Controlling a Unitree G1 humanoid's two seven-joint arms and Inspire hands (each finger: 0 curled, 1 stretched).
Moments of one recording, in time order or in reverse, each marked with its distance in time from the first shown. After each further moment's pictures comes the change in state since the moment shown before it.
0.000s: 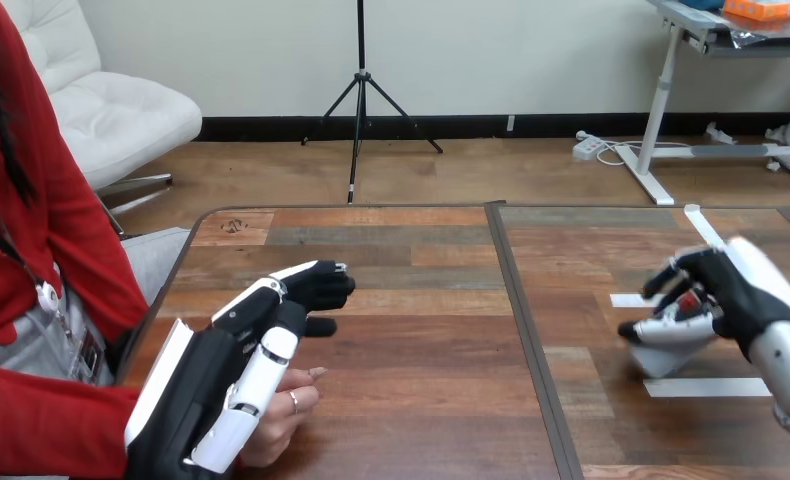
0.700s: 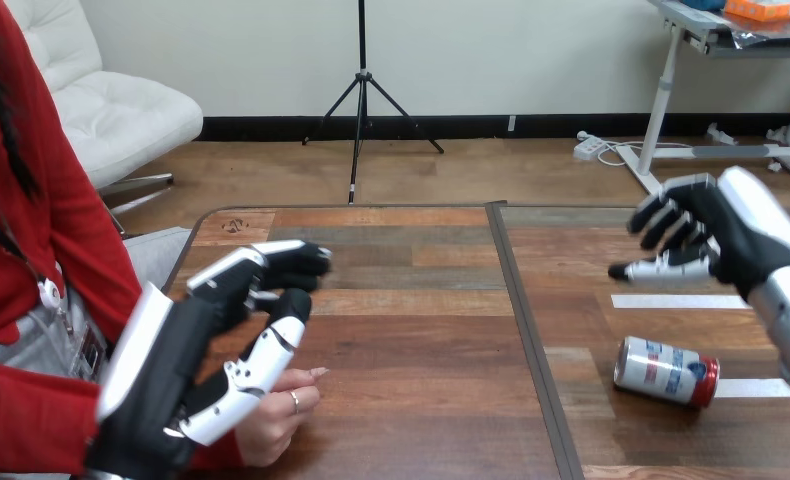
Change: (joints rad) left arm -0.072 0.025 0.080 0.008 0.187 -0.054 0.090; right arm 0.001 -0.038 -0.011 -0.198 0.002 -0.054 0.005
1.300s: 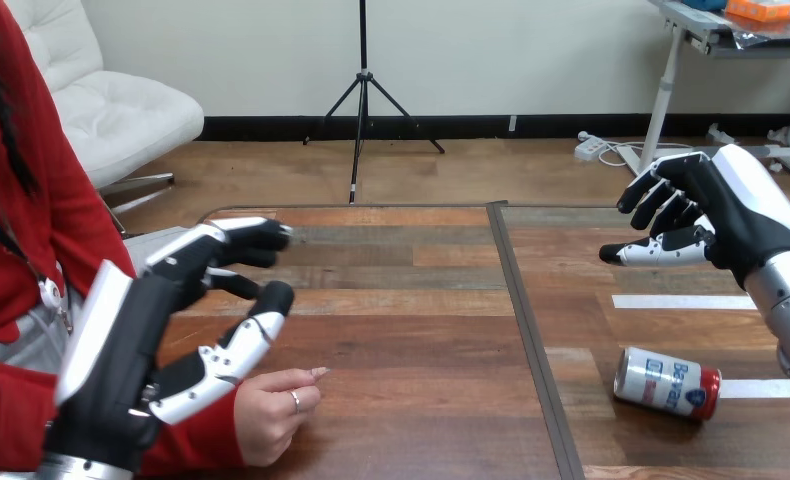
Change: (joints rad) left arm -0.037 0.032 0.075 0.001 0.028 -0.001 0.034; right arm 0.018 -0.006 -0.008 -0.097 0.010 -0.009 0.015
